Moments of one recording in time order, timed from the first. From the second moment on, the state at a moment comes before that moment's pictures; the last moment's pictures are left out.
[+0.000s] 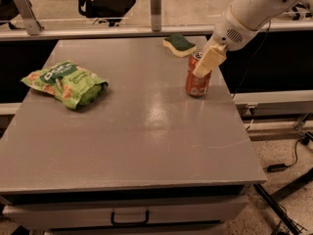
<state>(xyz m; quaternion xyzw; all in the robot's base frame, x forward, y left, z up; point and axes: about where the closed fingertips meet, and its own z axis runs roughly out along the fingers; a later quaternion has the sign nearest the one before) 0.617 -0.137 0.918 -0.55 0.79 0.07 0.24</state>
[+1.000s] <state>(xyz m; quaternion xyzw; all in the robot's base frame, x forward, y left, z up) 0.714 -0.139 0.935 -0.53 0.81 0.07 0.25</state>
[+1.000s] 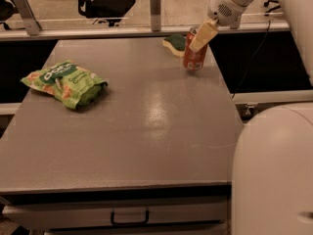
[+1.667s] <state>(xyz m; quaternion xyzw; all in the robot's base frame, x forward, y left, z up) 0.747 -0.137 0.925 -0.51 0.82 0.07 0.25</state>
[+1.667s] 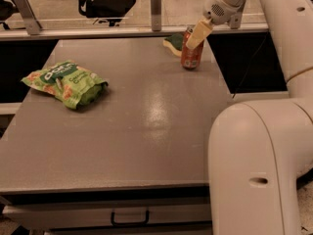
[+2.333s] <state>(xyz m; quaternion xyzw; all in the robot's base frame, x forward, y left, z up) 0.766 -0.140 0.918 -0.50 0.82 0.05 0.26</state>
